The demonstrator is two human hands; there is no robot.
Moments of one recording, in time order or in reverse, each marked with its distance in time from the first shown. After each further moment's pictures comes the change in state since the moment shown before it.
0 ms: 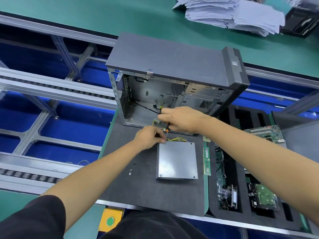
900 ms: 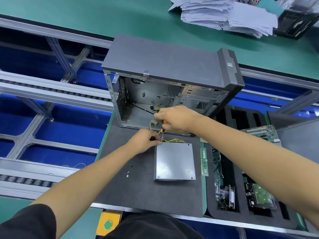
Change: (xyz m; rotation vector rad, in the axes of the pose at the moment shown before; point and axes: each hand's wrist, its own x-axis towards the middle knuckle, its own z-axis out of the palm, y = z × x) left_hand -0.004 -0.015 0.002 -0.010 0.045 0.168; right_hand 0.010 -0.002 -0.003 0.097 -0.052 0.143
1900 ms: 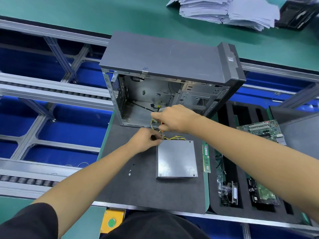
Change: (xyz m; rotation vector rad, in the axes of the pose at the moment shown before) left_hand -0.006 -0.004 0.005 -0.134 0.001 0.021; right_hand 0.002 -0.012 0.006 -0.142 0.058 -0.010
